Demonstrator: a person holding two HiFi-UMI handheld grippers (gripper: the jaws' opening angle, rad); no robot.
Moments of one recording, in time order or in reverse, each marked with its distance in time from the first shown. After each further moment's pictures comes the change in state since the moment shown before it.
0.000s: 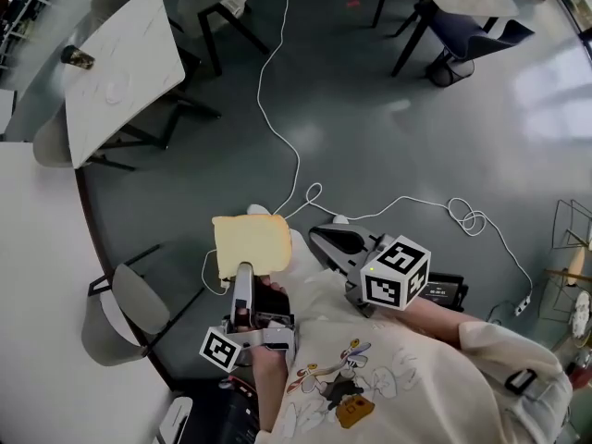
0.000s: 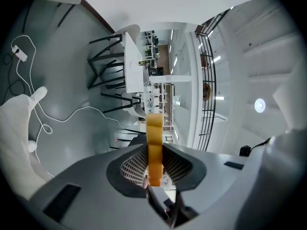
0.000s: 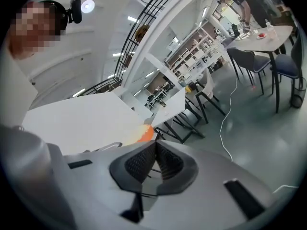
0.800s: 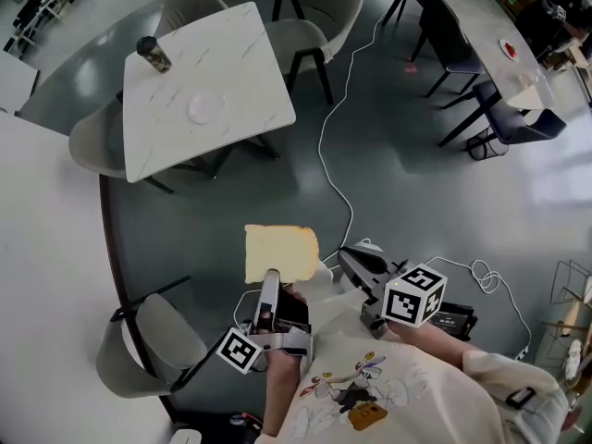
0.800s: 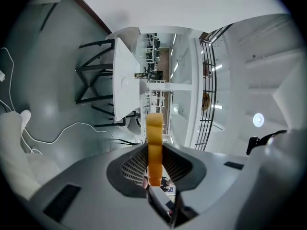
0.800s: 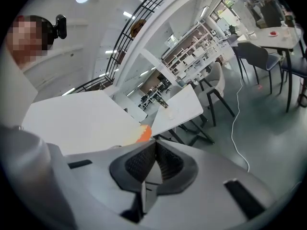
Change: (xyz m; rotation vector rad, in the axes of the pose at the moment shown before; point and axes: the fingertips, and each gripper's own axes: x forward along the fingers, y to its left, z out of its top) left arm 0.061 -0.036 0.293 -0.058 -0.014 -0.069; right arm 0.270 0.094 0.059 0.018 -0.011 -0.098
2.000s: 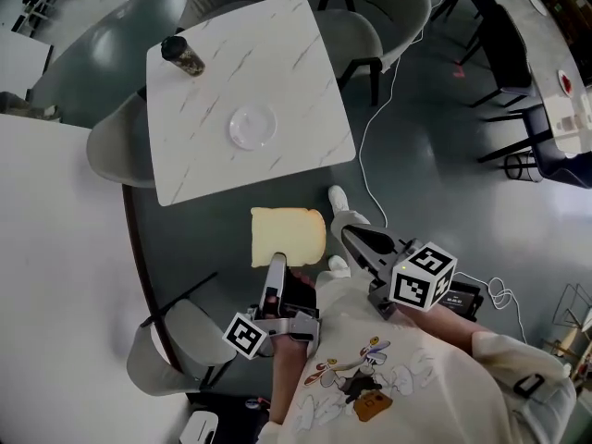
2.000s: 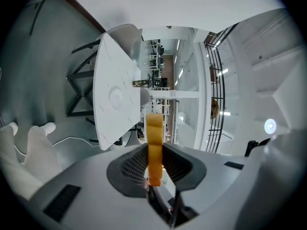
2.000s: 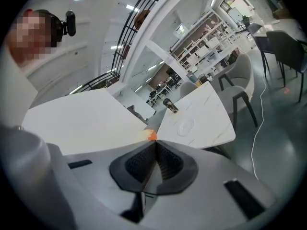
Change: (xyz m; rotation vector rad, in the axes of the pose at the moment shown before) left arm 0.180 -0.019 0.167 -0.014 -0.100 0.060; right arm 0.224 -0.006 0.153 -0.047 0.069 0.119
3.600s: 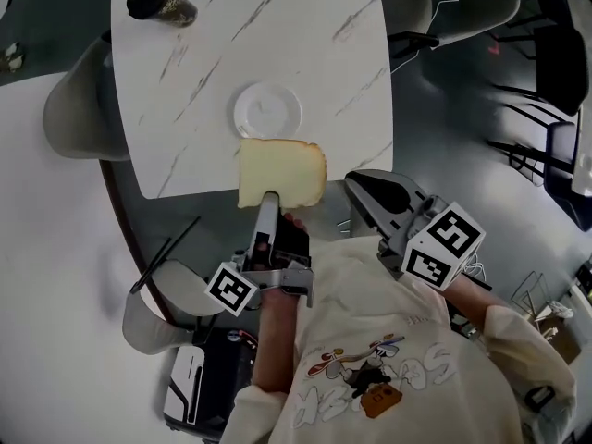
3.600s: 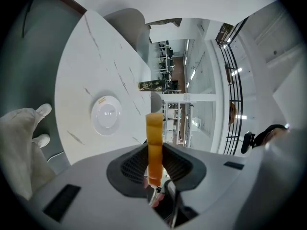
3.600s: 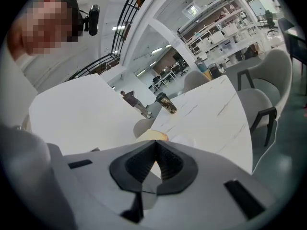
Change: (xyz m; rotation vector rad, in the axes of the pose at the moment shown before) left arm 0.218 0.055 0.142 -0.022 -0.047 0.134; right arm 0.211 -0.092 0.130 -0.112 0.192 0.012
